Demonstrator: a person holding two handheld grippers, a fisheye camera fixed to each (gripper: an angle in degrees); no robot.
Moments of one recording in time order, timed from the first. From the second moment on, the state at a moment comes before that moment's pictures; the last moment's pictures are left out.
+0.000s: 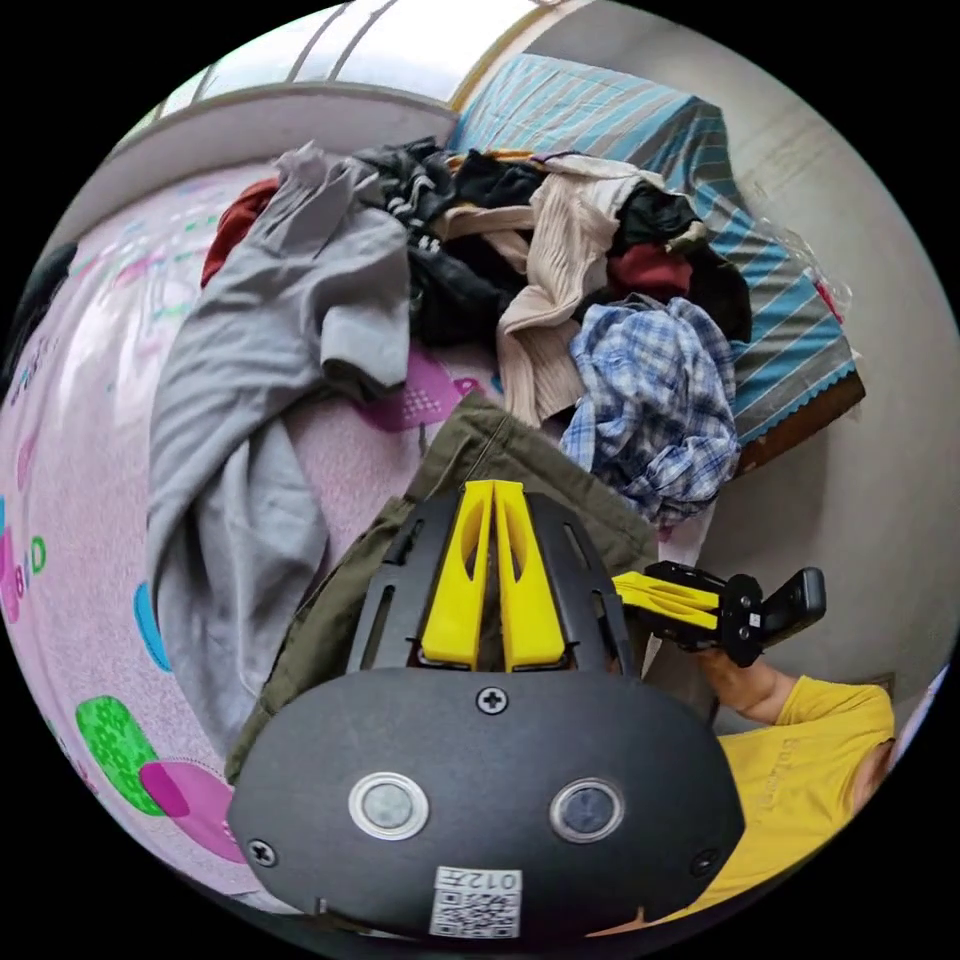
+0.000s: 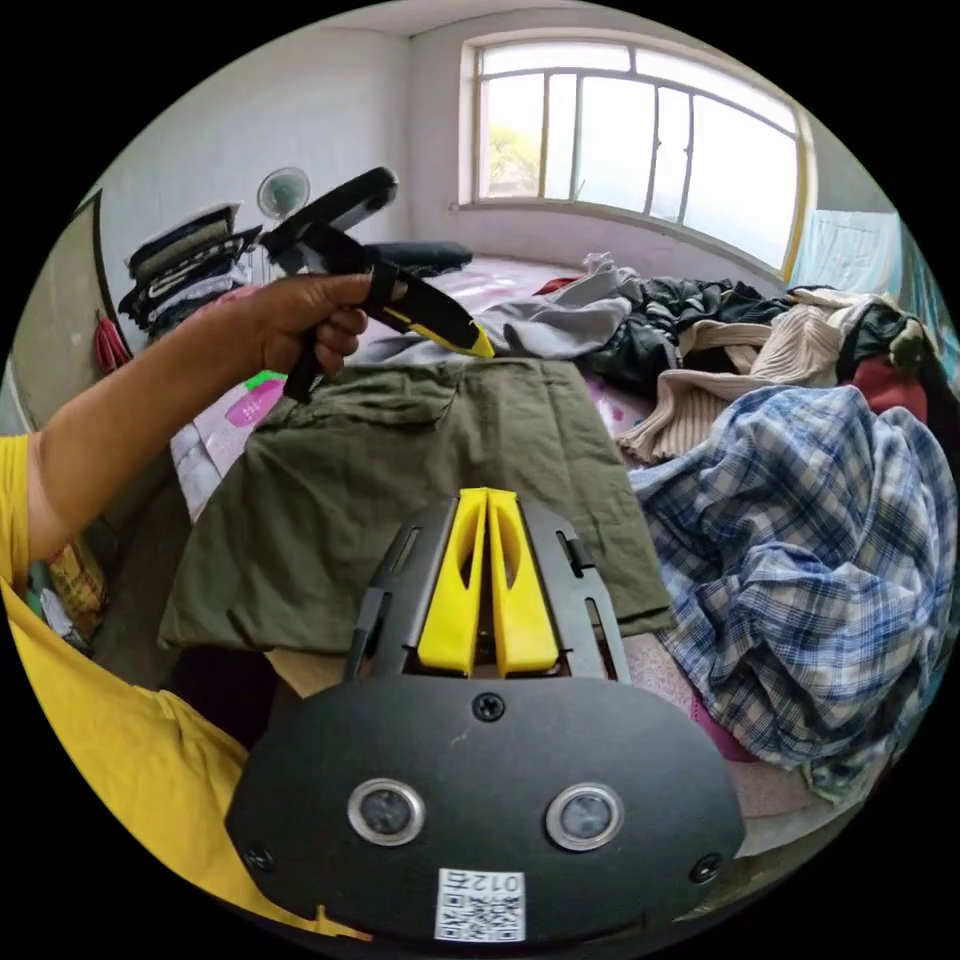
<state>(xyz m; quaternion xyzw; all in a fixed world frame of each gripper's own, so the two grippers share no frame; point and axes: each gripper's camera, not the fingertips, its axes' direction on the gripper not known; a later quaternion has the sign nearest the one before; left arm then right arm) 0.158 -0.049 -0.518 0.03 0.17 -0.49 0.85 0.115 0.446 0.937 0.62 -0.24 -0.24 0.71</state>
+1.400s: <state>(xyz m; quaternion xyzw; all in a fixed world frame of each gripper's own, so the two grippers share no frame) 0.292 0.034 -0.546 -0.05 0.11 -0.51 0.85 0.045 0.517 0.986 0.54 -0.29 -0.27 0.74</state>
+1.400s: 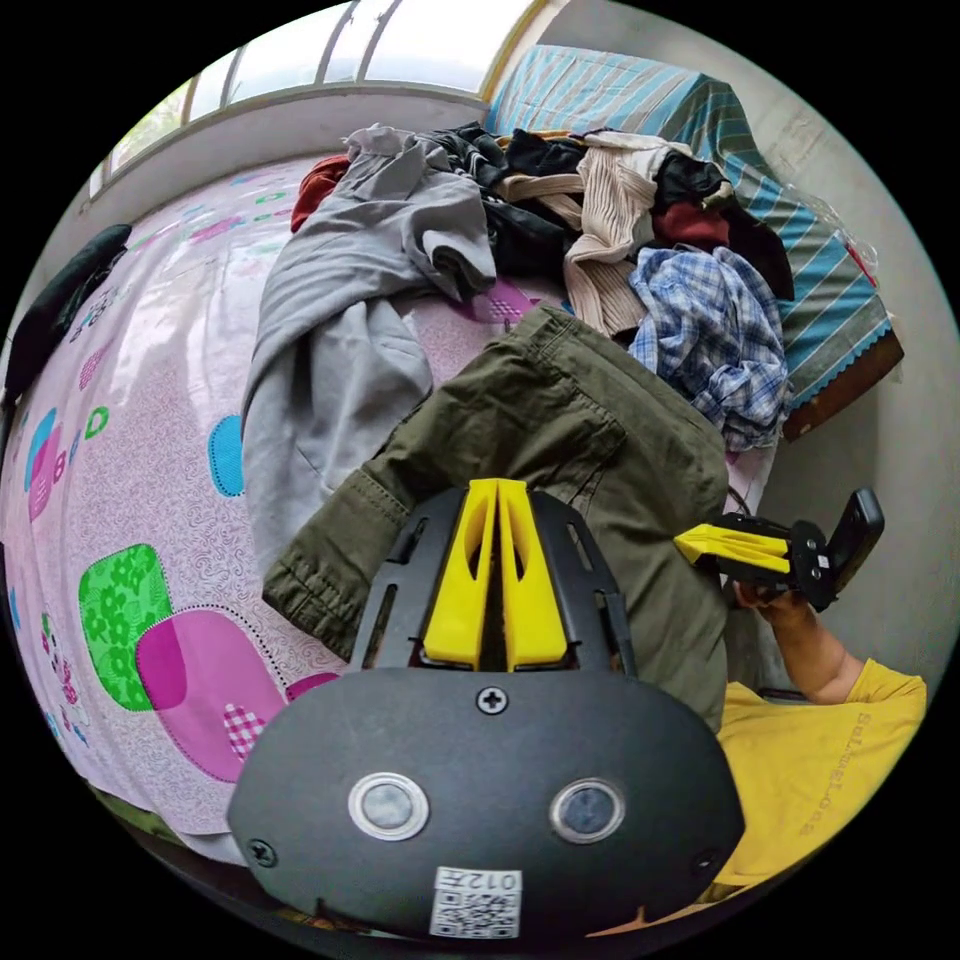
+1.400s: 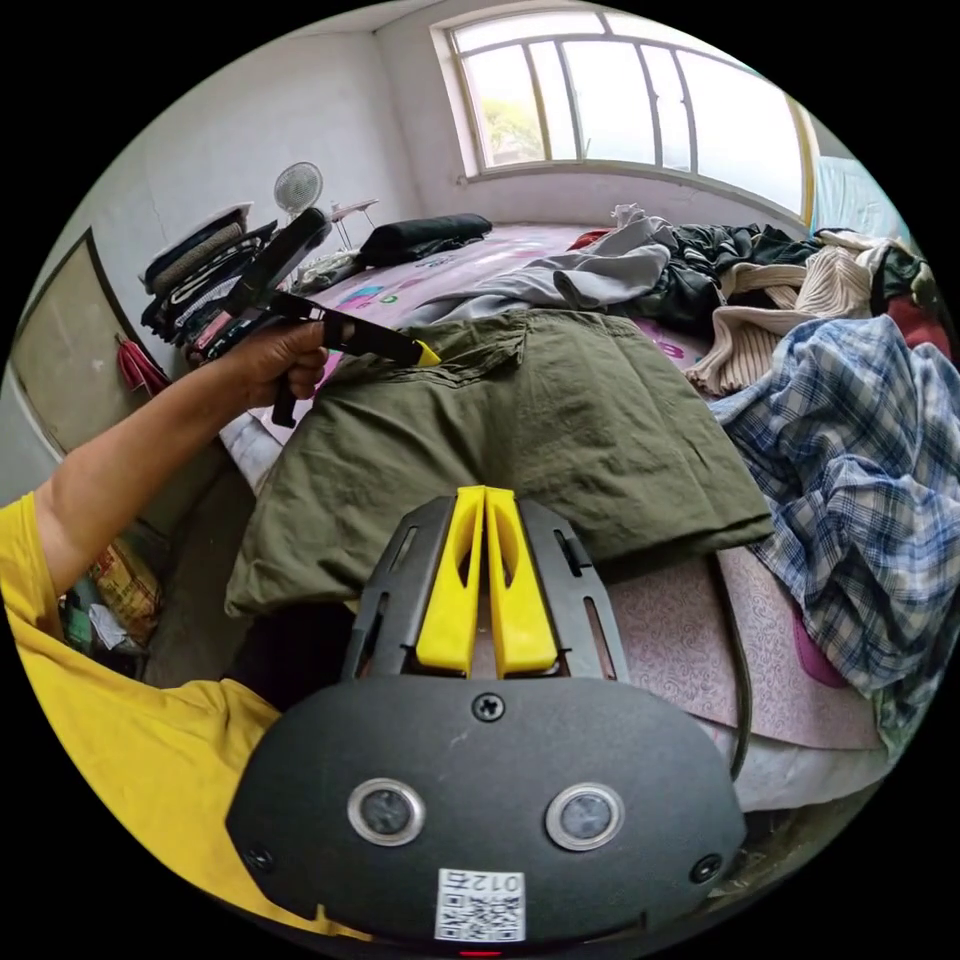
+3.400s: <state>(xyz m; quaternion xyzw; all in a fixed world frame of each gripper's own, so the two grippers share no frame) 0.532 0.223 -0.584 0.14 0.20 -0.69 0.68 0.078 0.577 1.139 0.49 -0.48 -0.34 0.64</state>
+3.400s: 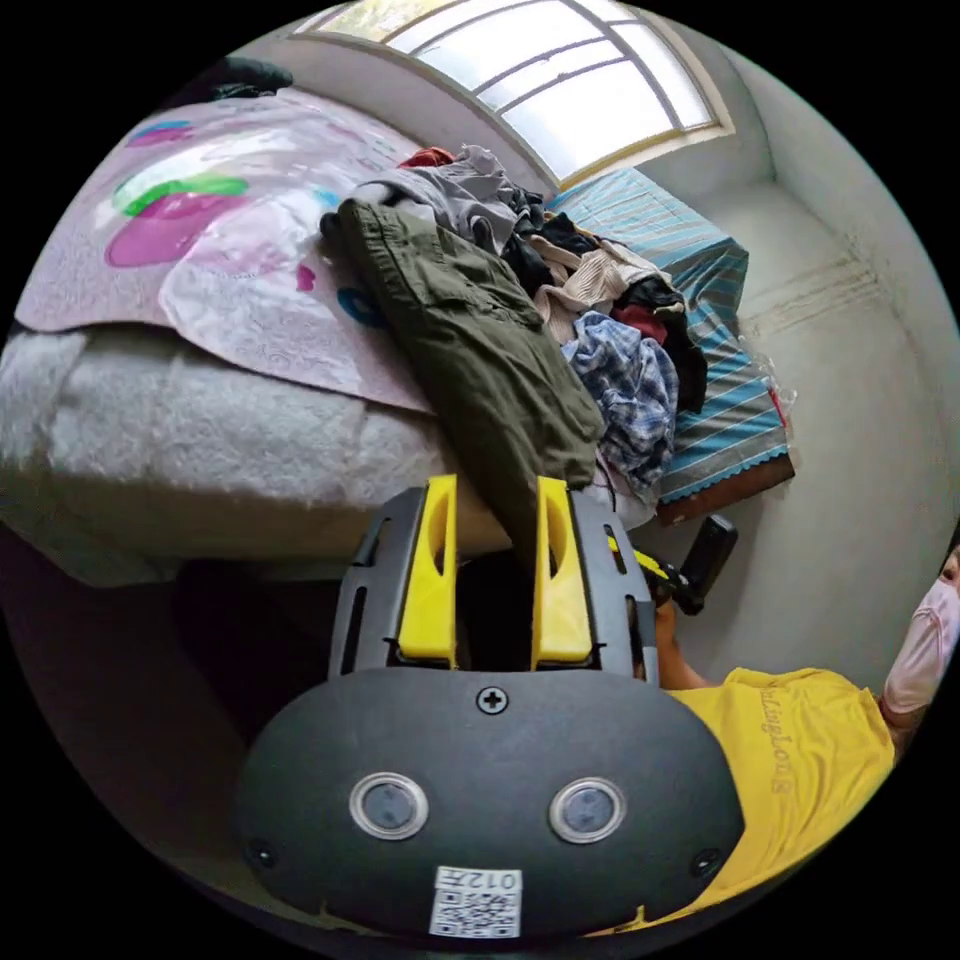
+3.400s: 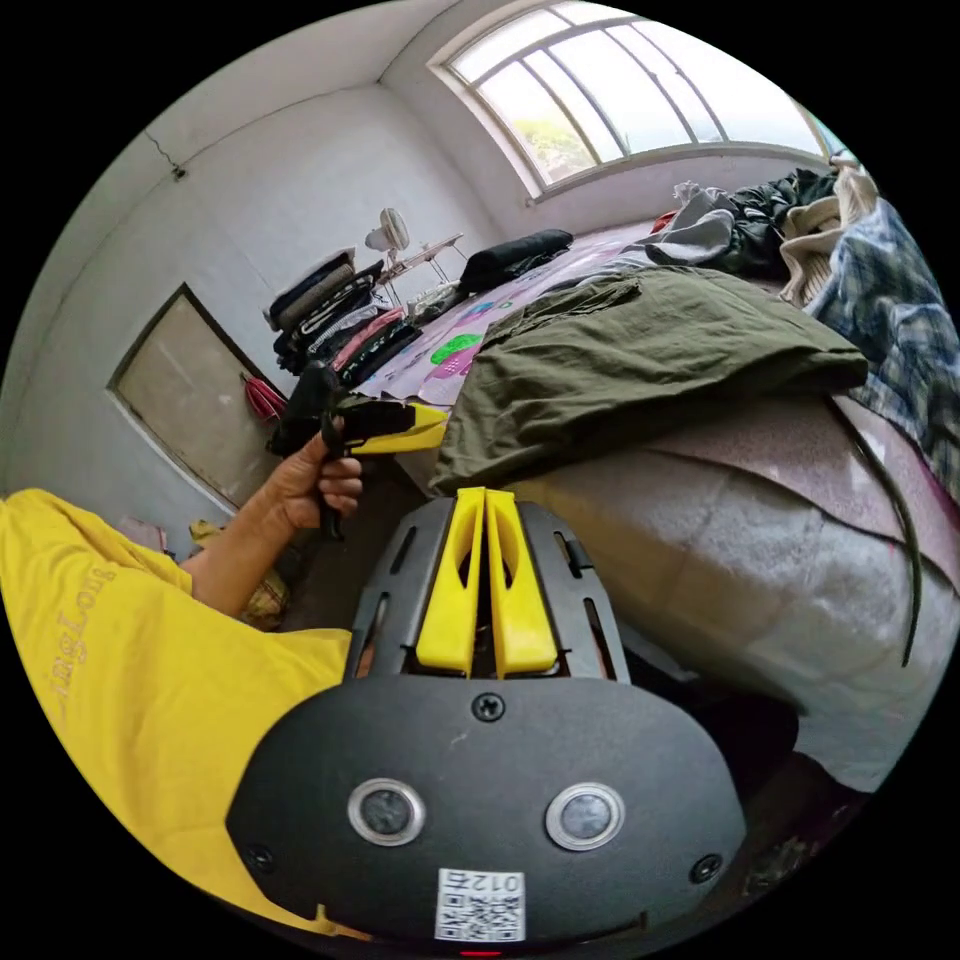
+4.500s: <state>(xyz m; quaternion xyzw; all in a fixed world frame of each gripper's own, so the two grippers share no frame) 0.575 0.271 -0.584 0.25 0.32 -0.68 0.62 0.163 0.387 1.139 0.24 -0.81 -0.18 0.51</state>
